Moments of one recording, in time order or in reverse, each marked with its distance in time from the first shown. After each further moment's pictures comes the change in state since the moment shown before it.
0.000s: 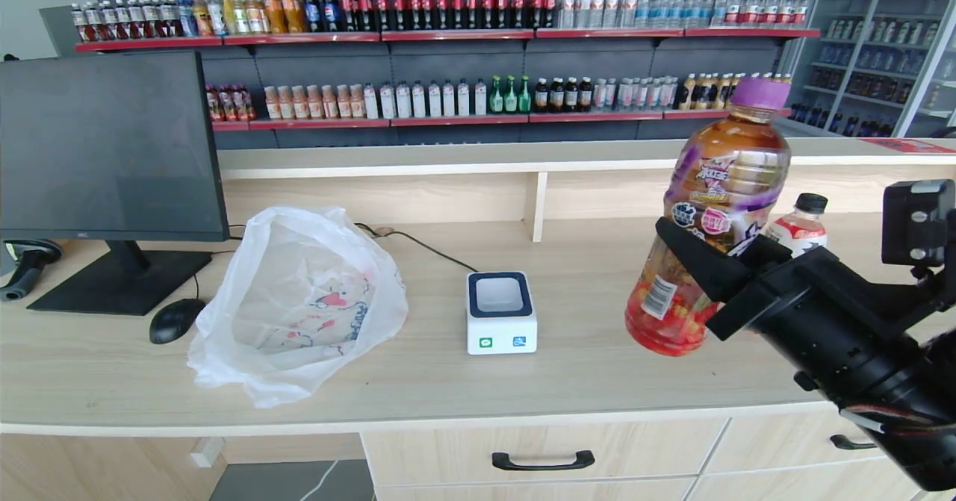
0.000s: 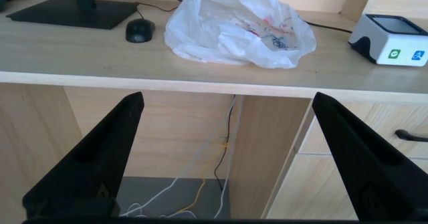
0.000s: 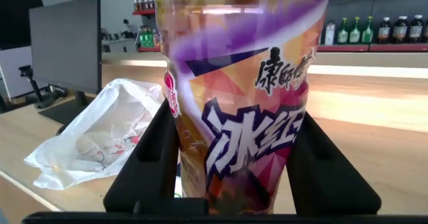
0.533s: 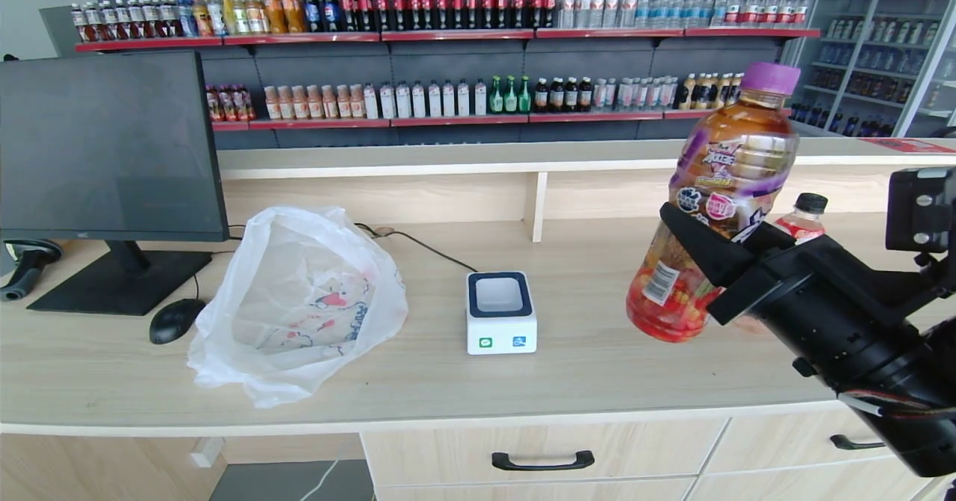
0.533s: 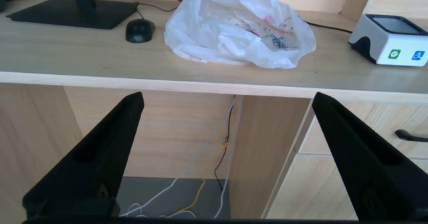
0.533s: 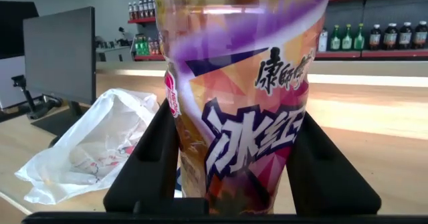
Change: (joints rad) left arm 0.000 0.000 0.000 0.000 0.000 0.000; right arm -0.008 0.001 -0.026 0.000 -0.008 -0.001
